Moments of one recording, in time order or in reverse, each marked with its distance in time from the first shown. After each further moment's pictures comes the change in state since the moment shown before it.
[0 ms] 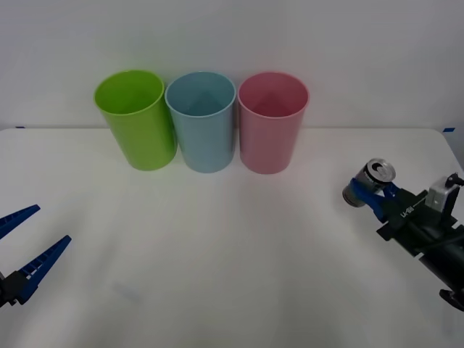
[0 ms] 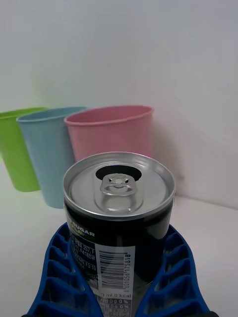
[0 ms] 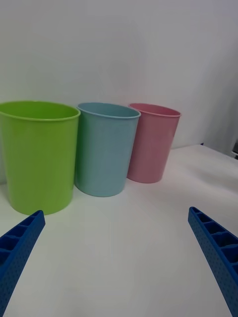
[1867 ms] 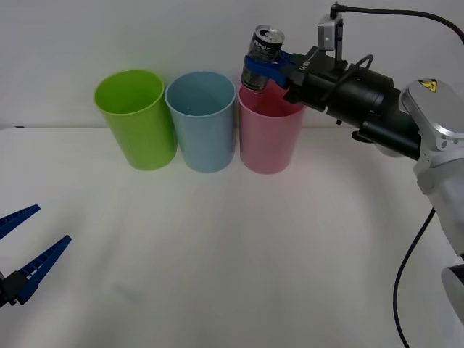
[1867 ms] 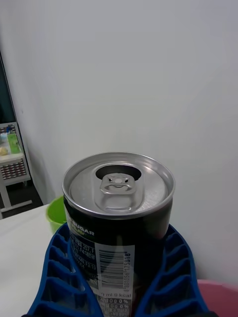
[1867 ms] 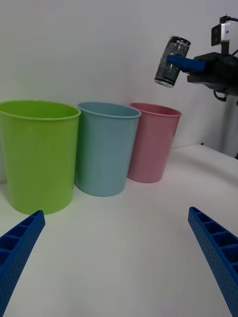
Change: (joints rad) right arm -0.884 -0.059 0.340 0.489 0.047 0.015 -0.235; left arm 0.000 0.000 0.000 0.000 0.000 0.000 0.000
